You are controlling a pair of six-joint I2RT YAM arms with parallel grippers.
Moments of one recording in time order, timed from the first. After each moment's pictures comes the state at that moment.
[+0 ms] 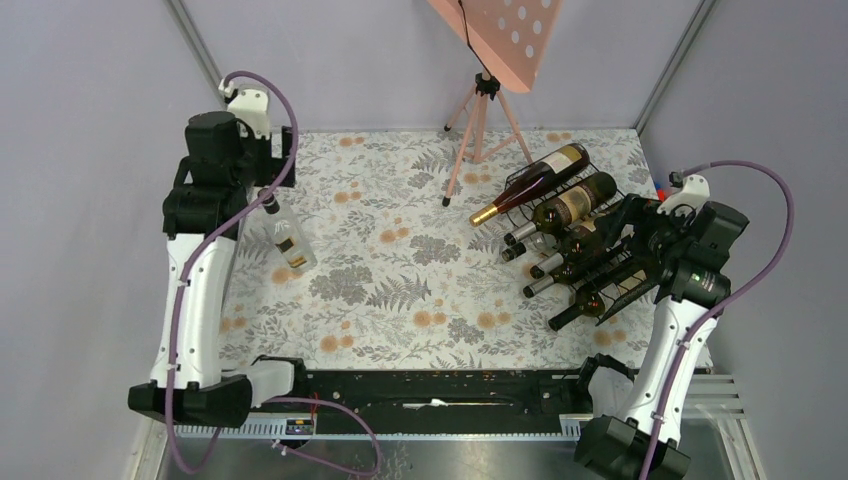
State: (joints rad) left arm -0.09 1.20 1.61 -0.80 -0.12 0.17; right arm -0.51 0.84 0.98 -0.67 -0.63 0.00
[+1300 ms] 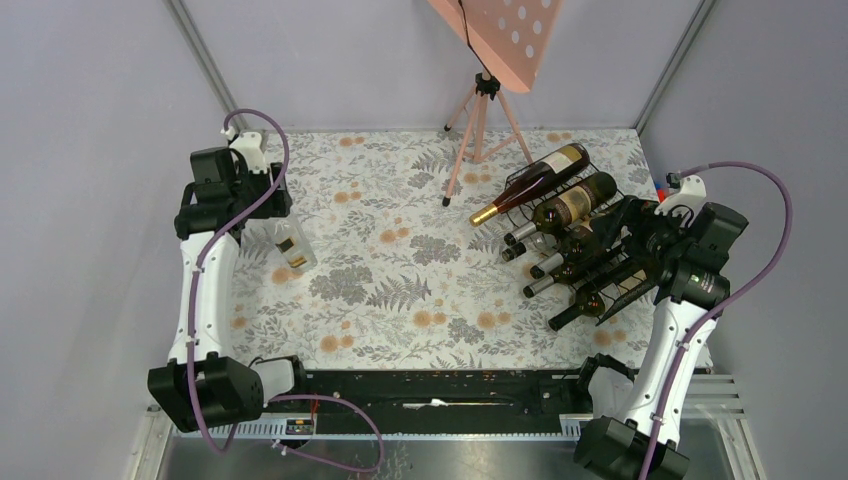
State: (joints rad) left arm 0.18 1.19 1.25 -0.71 0.23 0.10; right arm -0.51 0.84 0.98 -0.67 -0.69 0.00
